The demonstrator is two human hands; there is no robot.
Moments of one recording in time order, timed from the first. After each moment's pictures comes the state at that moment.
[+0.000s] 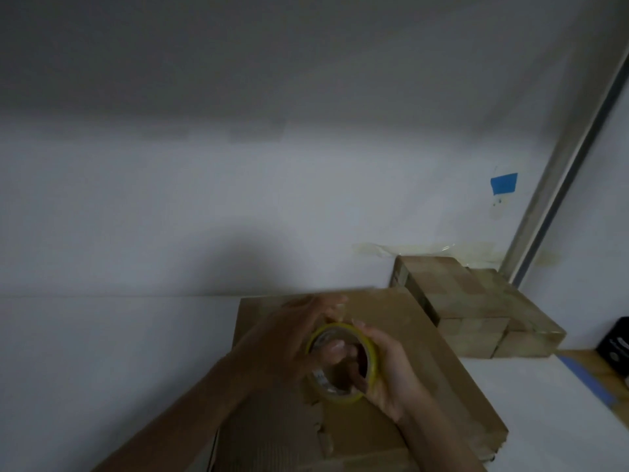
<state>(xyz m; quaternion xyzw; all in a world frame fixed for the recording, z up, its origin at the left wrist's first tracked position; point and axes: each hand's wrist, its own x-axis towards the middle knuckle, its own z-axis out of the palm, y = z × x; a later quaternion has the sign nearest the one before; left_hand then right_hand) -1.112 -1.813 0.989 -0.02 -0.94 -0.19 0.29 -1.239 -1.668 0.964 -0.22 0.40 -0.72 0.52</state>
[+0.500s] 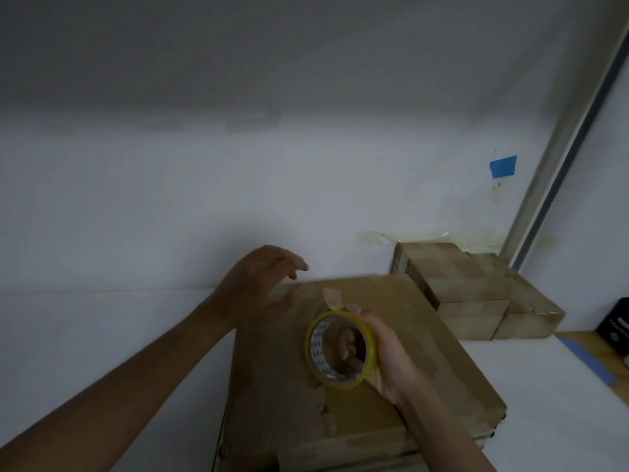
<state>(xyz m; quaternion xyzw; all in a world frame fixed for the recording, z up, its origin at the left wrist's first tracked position) -1.112 -1.879 1.005 -0.07 -0.91 0.01 0.41 -1.229 -1.671 0.964 -0.28 0.43 -0.70 0.50</state>
